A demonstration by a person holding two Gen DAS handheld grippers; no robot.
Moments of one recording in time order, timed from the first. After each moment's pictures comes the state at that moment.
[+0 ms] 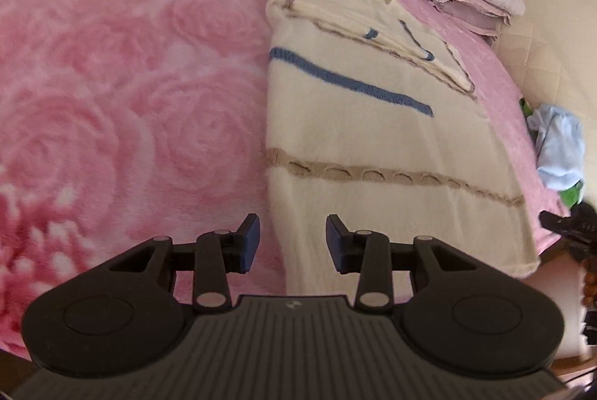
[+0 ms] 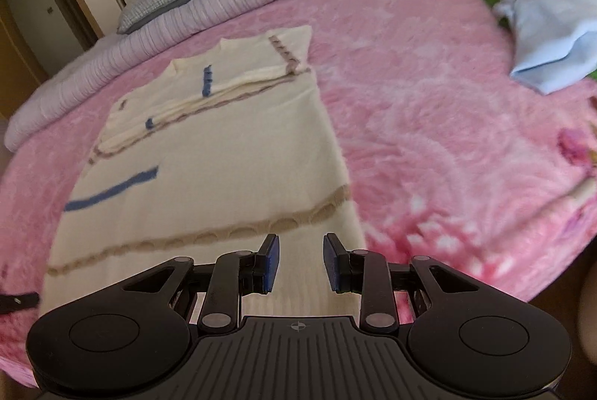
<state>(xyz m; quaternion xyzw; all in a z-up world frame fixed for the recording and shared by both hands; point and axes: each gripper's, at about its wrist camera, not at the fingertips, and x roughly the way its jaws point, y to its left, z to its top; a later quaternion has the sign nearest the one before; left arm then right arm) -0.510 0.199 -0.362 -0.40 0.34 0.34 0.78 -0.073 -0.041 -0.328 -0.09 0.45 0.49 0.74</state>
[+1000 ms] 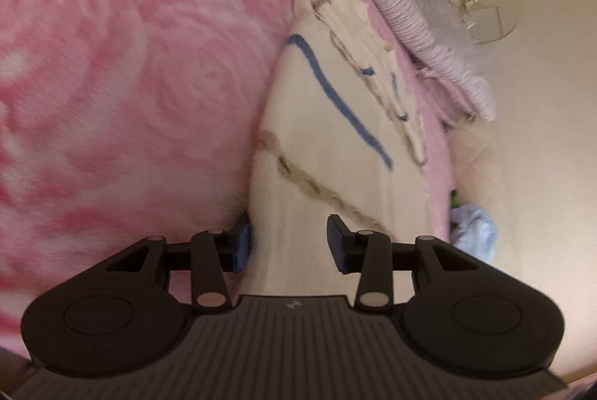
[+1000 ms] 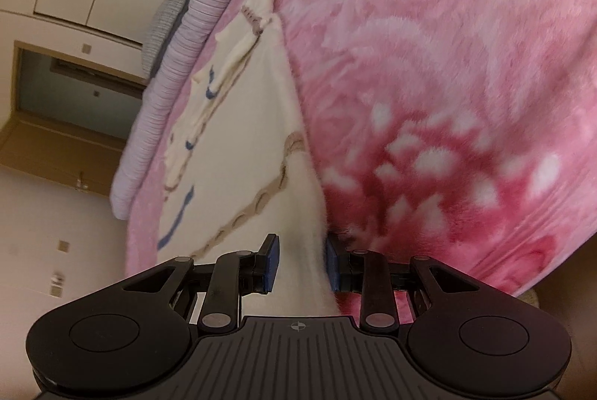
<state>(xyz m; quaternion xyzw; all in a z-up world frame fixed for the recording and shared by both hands) -0.533 0.213 -0.411 -0.60 0.18 0.27 0.73 0.020 -0.081 -0.406 0.14 0.61 0.52 0.58</state>
